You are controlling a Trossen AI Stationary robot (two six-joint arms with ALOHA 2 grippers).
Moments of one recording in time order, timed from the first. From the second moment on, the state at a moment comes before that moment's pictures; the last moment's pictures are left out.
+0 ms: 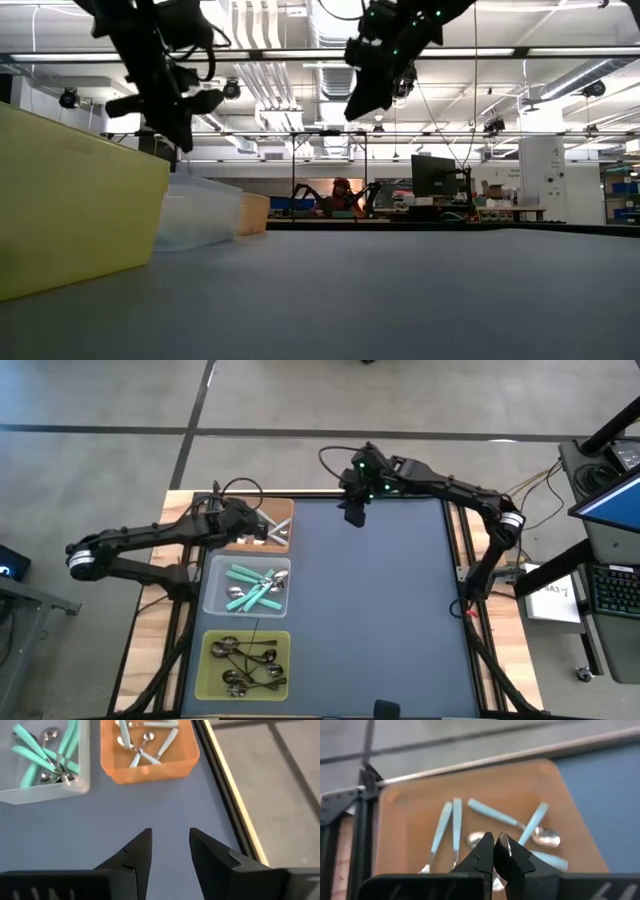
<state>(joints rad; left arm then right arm) 0.37 1.13 0.81 -0.67 -0.64 -0.77 -0.55 1.74 1.61 -0.71 -0.26 -0.26</state>
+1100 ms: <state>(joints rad) 0.70 1.13 0.60 -0.38 -0.19 -0.19 -0.53 1.19 1.24 -0.60 0.12 0.12</state>
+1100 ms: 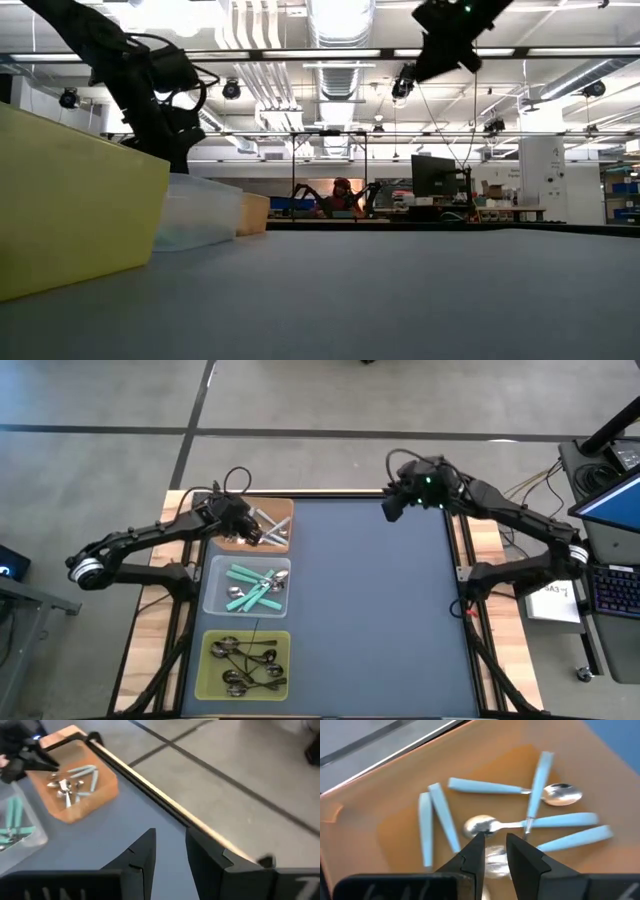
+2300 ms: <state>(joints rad) 0.82 1.12 0.60 0.67 1.07 -0.55 -0.29 0.92 0.32 0.20 0.47 0.59</state>
